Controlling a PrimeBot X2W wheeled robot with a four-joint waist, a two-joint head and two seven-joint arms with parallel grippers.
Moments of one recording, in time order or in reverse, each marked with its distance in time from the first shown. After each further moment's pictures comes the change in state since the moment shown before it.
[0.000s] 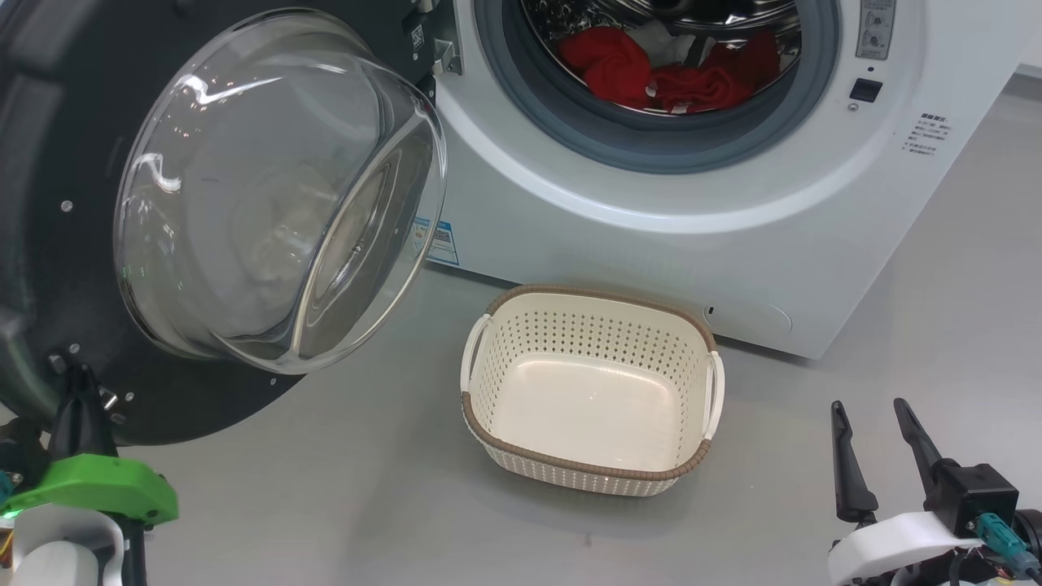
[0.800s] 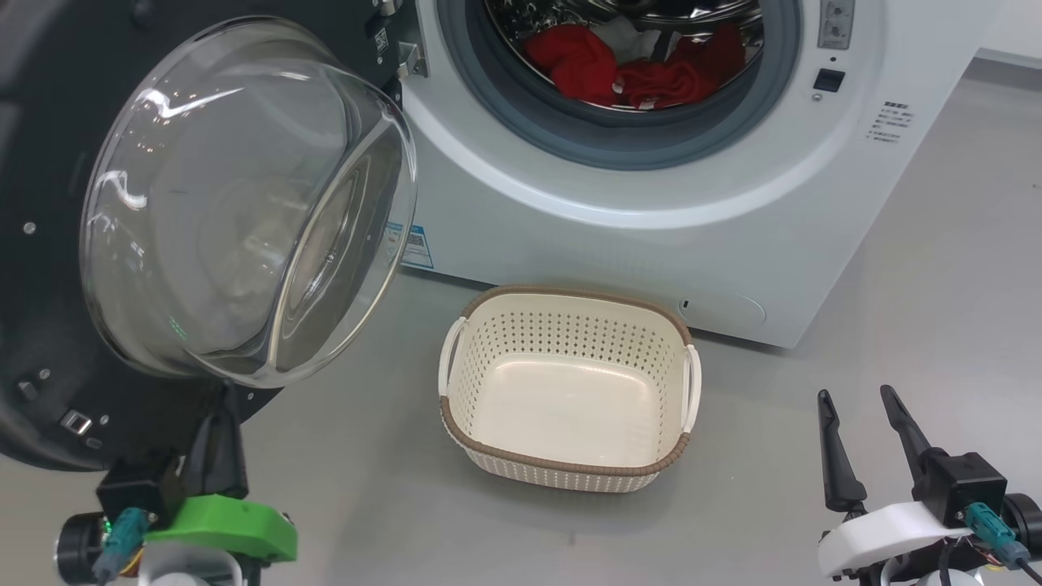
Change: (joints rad) left arm 0.118 -0.127 -0.100 -0.181 0.075 -0.039 -0.019; right arm -0.020 0.001 0.019 -0.006 -0.008 0.009 0.000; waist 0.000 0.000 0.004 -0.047
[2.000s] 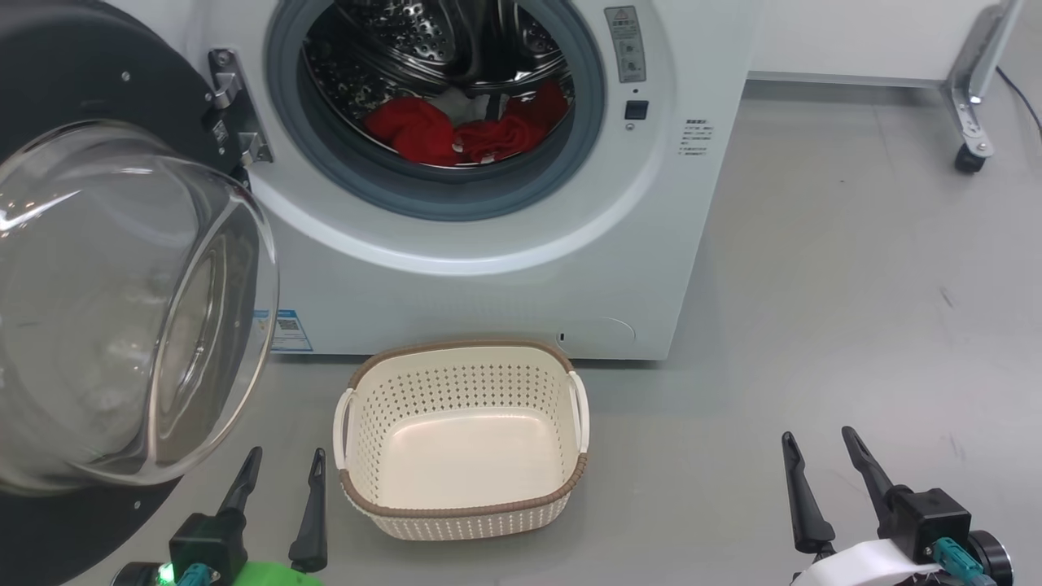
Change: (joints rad) left arm 0.110 -0.001 -0.100 0.003 0.067 -0.047 0.000; right arm 0.068 0.000 0.097 -0.002 0.063 -0.021 0.000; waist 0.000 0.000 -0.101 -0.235
